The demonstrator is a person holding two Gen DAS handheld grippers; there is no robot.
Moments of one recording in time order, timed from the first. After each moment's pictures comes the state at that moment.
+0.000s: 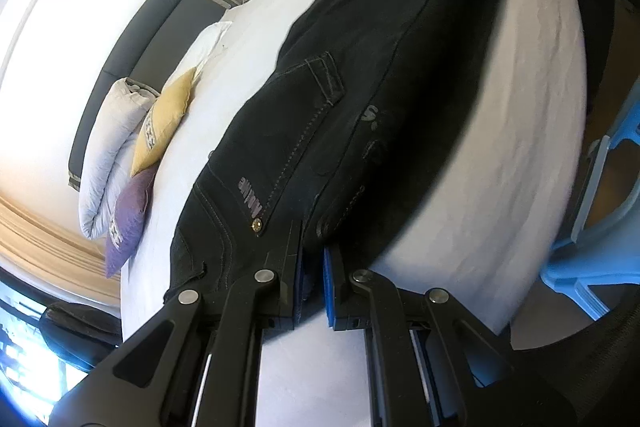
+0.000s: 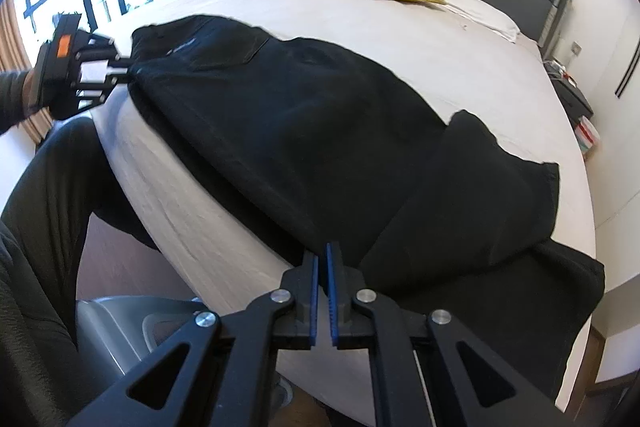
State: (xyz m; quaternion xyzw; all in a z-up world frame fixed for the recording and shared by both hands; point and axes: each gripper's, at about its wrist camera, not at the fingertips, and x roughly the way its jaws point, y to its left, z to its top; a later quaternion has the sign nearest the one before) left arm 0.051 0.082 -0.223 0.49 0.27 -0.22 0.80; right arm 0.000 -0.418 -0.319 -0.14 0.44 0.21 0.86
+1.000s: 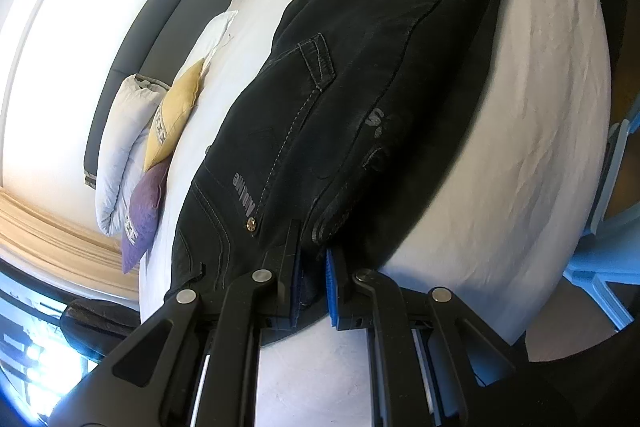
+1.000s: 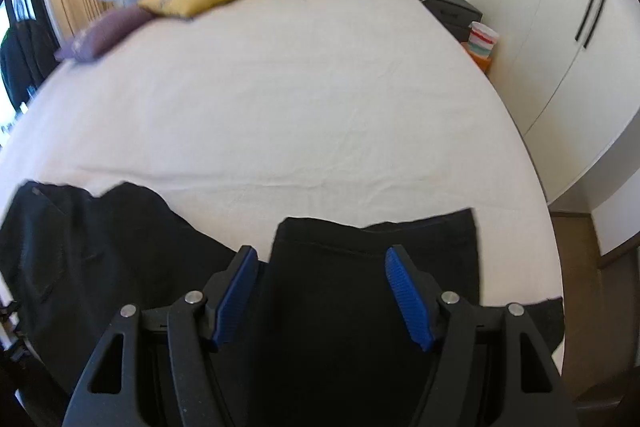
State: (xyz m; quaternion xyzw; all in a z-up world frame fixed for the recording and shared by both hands) left arm 0.029 0.057 -0.240 0.51 0.27 -0.17 0.80; right arm 0.188 -0.459 -0.295 -0.01 0.49 -0.03 0.87
